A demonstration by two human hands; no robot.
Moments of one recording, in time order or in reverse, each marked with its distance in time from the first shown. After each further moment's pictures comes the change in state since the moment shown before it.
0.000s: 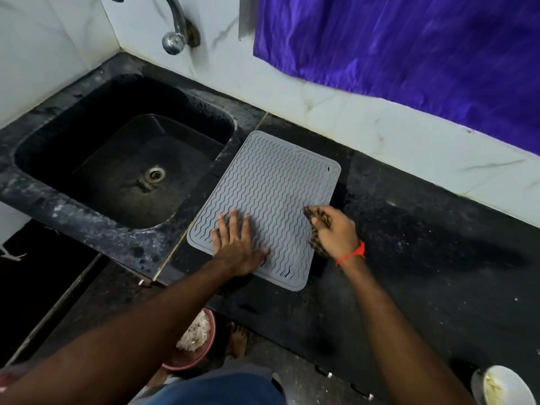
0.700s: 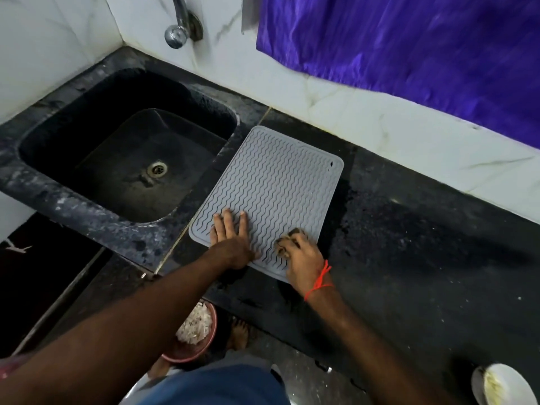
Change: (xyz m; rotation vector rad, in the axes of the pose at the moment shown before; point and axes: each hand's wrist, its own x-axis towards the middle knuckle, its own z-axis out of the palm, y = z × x) left_hand 0.008 -0.007 -0.001 0.104 -0.067 -0.125; right_hand -0.063 0.007 0.066 -0.410 -0.070 -0.318
